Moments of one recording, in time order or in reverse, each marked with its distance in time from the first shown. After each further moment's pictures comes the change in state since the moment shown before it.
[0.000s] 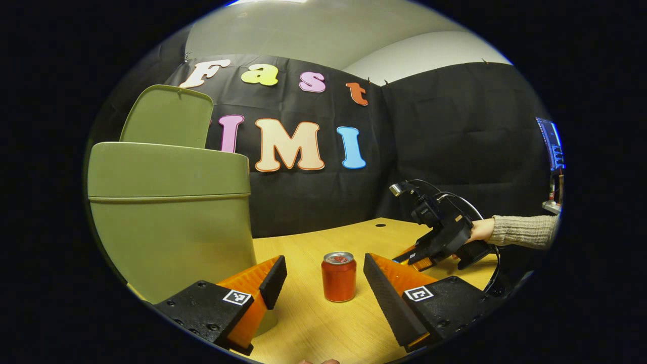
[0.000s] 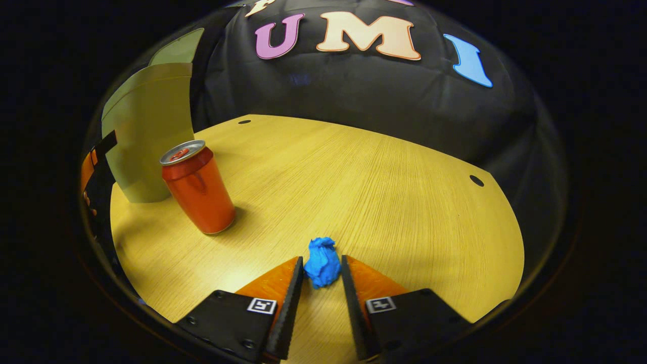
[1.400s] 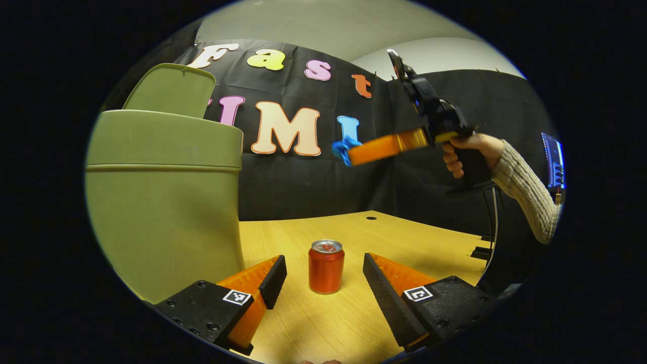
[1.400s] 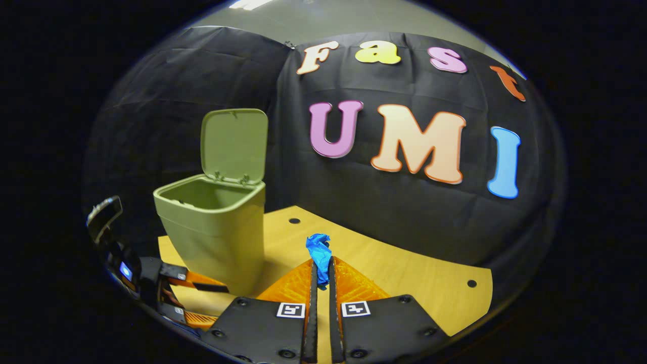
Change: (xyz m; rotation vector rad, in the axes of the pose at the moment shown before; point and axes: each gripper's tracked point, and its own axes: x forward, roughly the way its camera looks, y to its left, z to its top) left arm 0.001 -0.015 -0.020 -0.108 0.081 -0.039; right arm -0.152 0.136 0.267 -0.140 -0.499 0.201
